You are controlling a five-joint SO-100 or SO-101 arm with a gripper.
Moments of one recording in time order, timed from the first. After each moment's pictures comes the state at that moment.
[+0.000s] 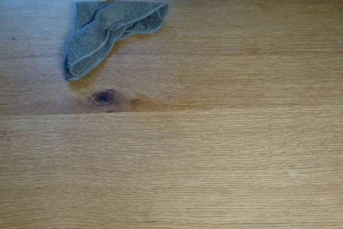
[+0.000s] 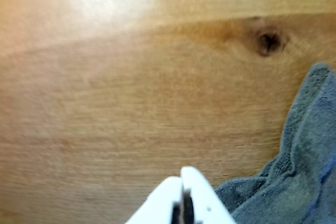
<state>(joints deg) -1.1 135.9 136.0 59.8 19.7</state>
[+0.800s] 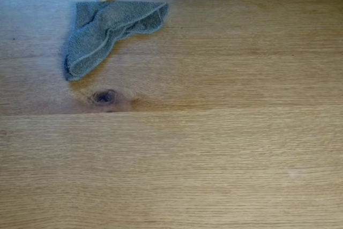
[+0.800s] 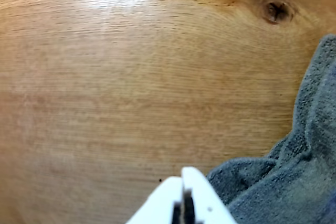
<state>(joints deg) -2.7 183.9 186.0 65.8 12.7</state>
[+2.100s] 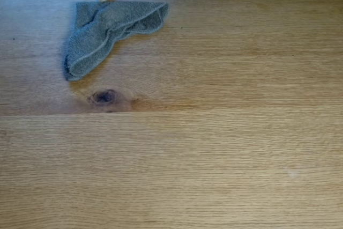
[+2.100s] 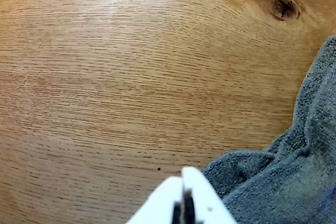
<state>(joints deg) -3.3 189.1 186.0 72.2 11.2</state>
